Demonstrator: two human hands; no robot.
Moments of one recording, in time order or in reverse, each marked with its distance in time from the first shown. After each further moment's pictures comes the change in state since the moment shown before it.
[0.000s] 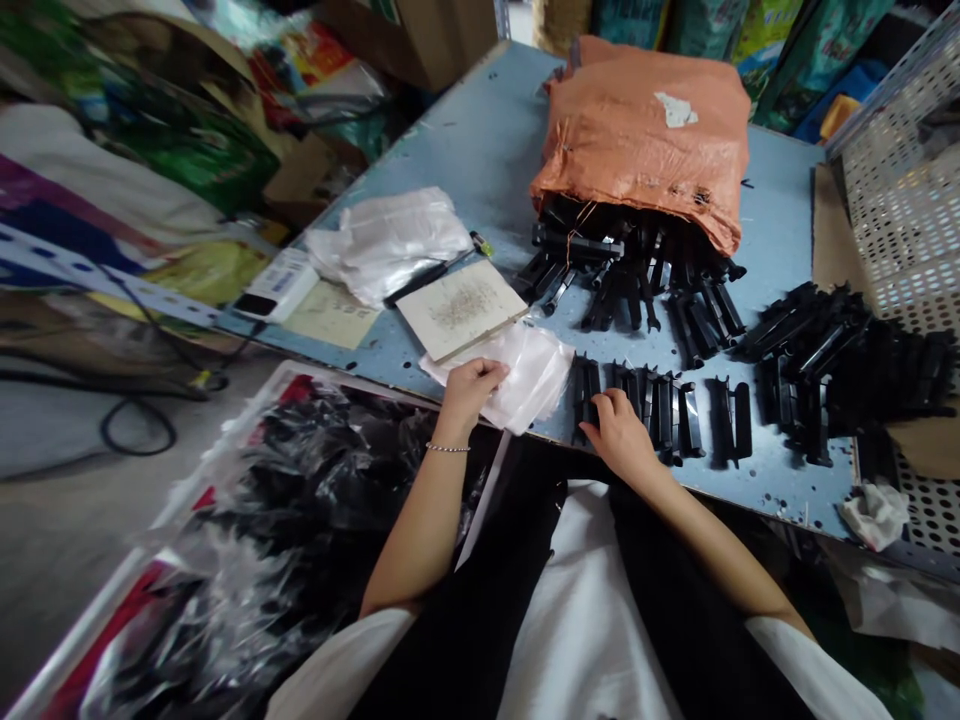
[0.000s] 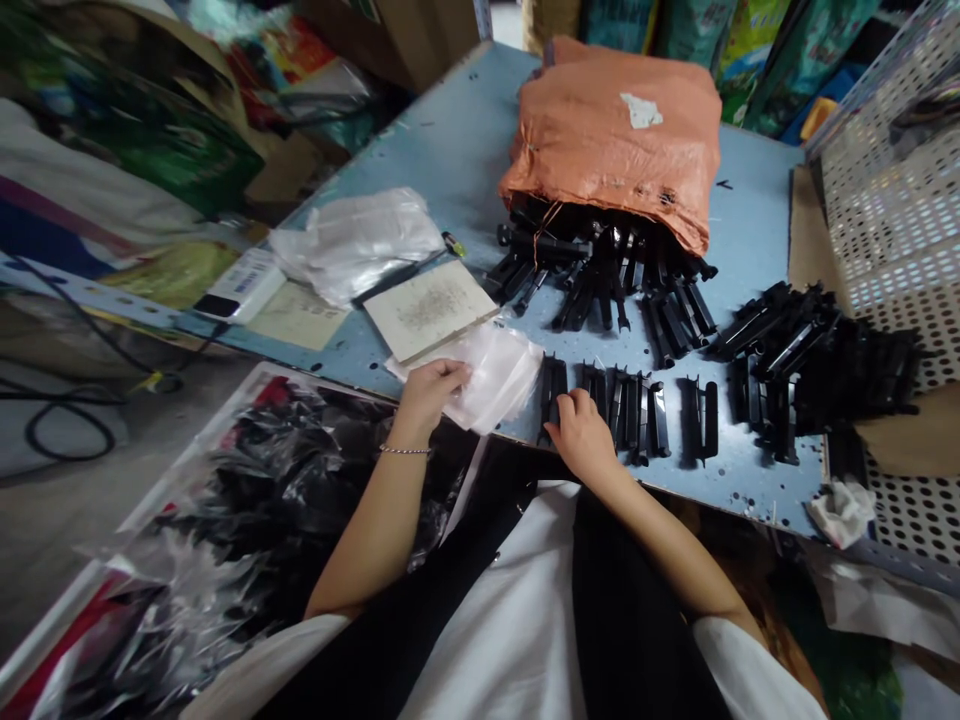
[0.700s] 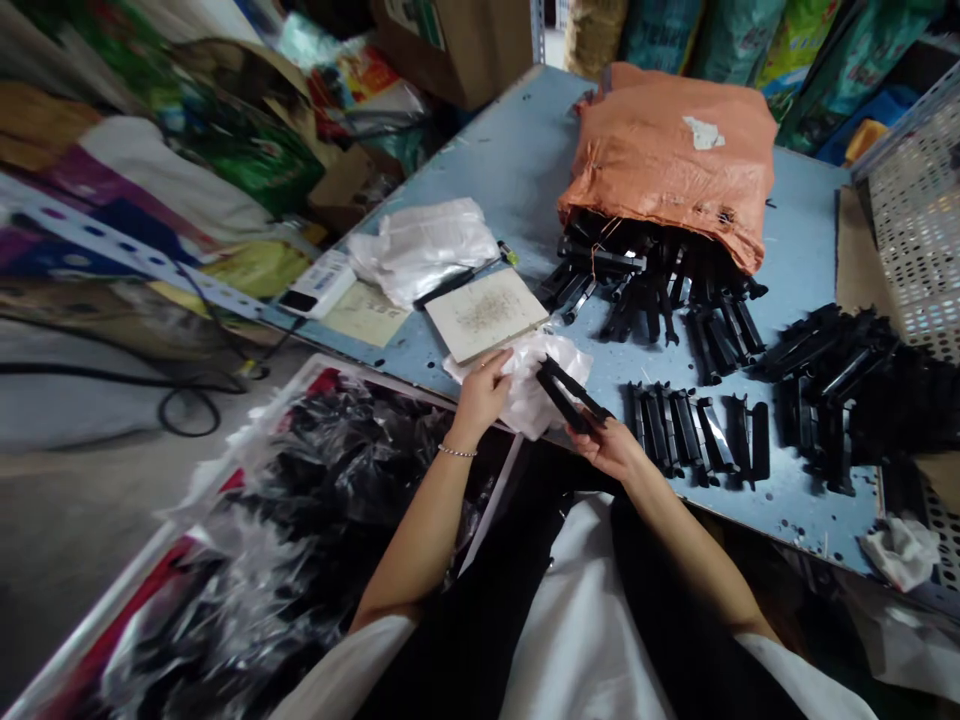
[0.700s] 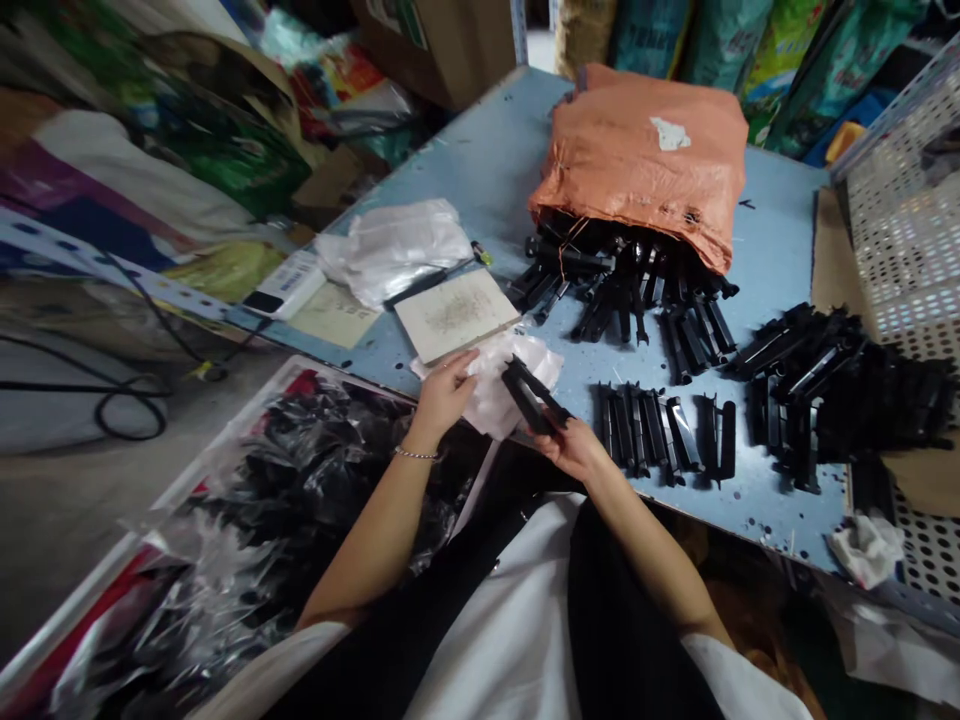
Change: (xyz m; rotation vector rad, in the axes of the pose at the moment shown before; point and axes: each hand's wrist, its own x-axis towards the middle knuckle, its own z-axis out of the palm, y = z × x) left_hand 0.005 -0.006 -0.016 0.479 -0.031 0.409; right_hand 0.034 -0.025 0.032 2.091 -0.443 0.674
